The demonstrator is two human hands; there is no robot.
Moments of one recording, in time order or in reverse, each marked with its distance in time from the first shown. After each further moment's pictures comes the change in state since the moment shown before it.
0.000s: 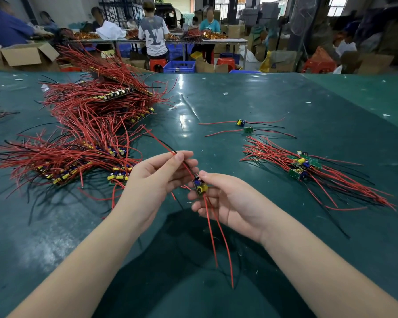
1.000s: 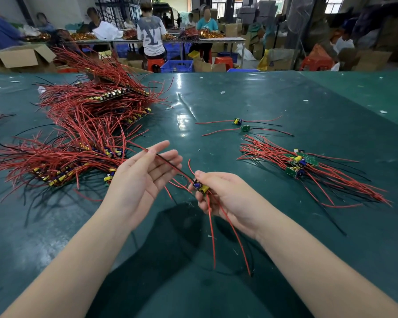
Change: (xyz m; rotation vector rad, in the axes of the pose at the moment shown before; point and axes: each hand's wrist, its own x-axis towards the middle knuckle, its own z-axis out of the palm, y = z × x) left_hand 0.008 0.008 -0.004 -0.196 0.139 -0.072; right_hand 0.002 0.001 0.000 -0.190 0.126 -0.095
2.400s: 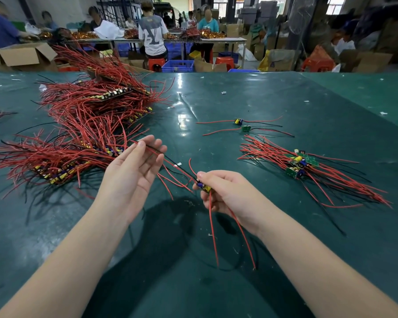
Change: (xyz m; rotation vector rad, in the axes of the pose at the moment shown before) left_hand 0.005 0.005 -0.008 -0.094 0.135 0.062; right_hand 0.000 0.000 -0.005 -0.166 0.061 -0.036
